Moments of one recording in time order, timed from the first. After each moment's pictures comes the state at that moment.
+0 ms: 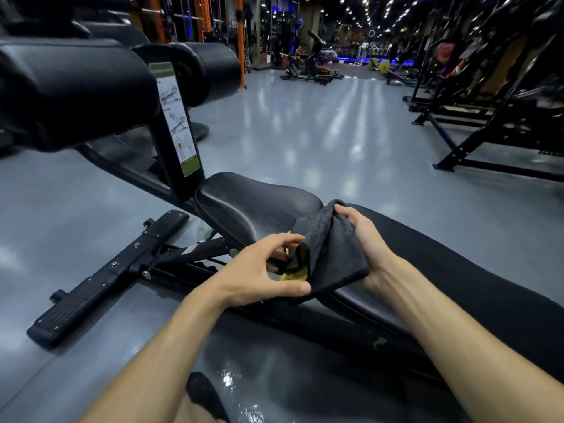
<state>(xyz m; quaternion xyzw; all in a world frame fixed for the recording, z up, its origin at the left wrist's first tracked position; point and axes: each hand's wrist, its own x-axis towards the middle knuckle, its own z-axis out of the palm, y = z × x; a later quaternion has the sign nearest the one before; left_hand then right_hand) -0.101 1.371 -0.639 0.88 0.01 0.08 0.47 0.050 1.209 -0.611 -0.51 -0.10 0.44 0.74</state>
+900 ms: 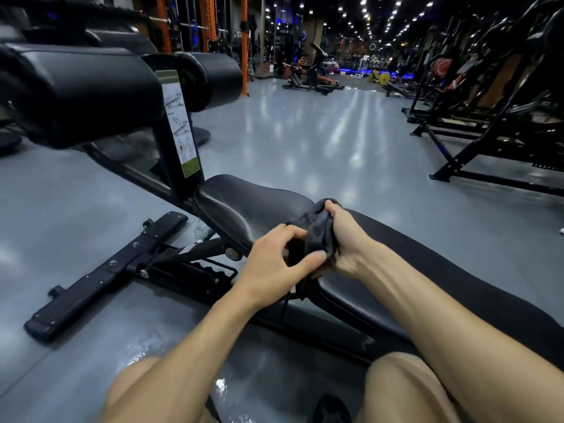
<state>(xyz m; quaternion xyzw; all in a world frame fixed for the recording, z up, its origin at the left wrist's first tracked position) -0.092 1.313 -0.626 0.85 0.06 0.29 0.44 0.035 1.216 -0.585 -0.55 0.01 0.42 0.72</state>
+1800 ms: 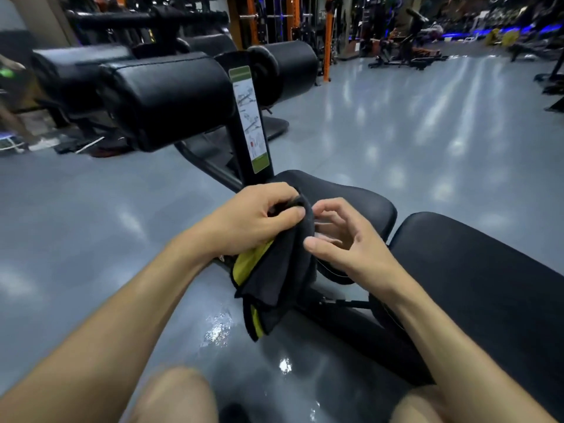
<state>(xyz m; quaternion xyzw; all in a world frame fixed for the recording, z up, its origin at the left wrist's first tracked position) -0.132 1.404 -0.532 0.94 0.09 0.18 0.27 0.022 1.261 -0.611 -0.54 -0.54 0.26 0.60</state>
